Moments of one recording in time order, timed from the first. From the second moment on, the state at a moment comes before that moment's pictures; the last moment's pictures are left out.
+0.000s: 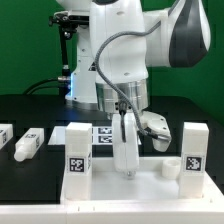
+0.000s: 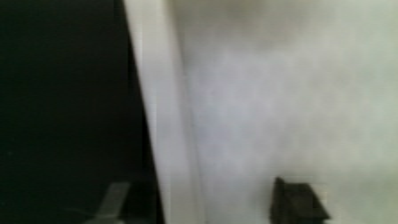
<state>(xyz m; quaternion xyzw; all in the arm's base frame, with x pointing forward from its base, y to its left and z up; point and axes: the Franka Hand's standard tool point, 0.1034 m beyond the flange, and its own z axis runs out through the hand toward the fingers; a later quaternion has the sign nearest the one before) 0.522 0.040 0.006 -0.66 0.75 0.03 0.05</state>
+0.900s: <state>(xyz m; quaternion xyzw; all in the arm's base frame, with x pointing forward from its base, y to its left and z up) 0.485 -0.013 0.008 -0.87 0.49 0.05 0.04</state>
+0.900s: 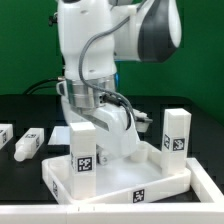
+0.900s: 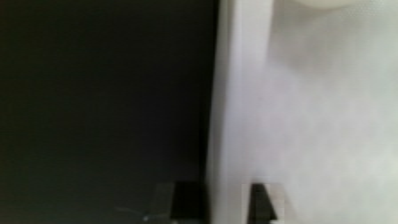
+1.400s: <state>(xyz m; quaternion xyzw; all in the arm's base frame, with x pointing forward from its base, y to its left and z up) 0.484 -0.027 0.007 -0.94 0.32 0.05 0.01</state>
